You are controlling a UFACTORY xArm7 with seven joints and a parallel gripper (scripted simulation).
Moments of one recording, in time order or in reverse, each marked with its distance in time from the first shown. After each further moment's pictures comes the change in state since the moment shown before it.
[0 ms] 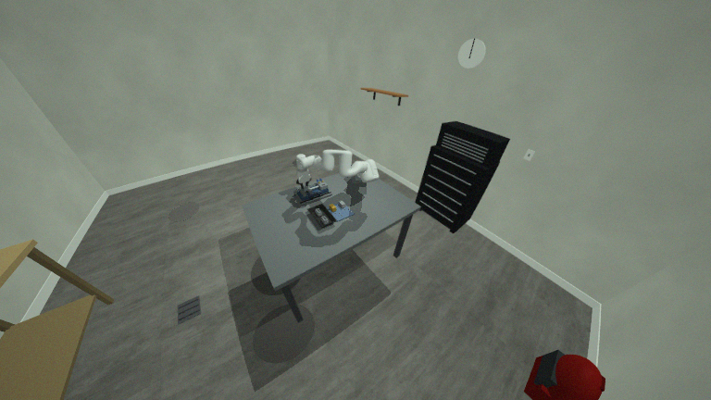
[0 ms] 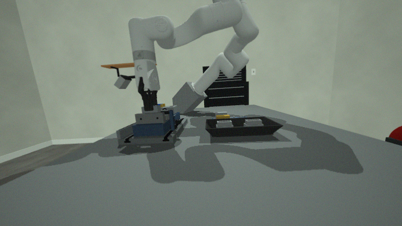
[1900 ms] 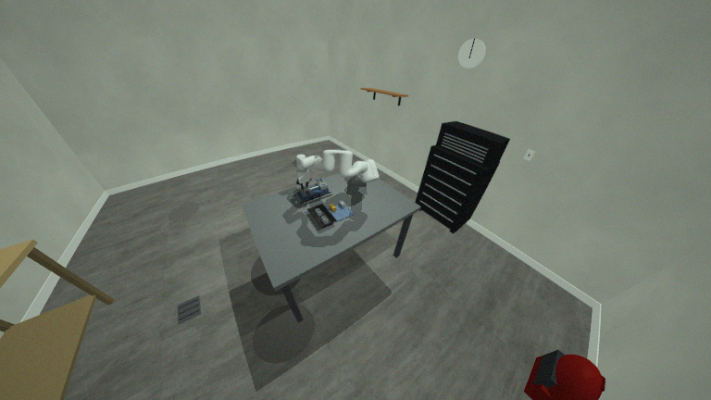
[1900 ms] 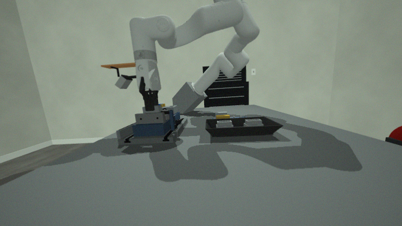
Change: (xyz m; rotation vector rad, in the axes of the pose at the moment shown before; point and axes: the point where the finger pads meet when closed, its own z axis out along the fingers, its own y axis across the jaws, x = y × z) arm -0.005 -0.002 0.000 0.000 0.000 0.000
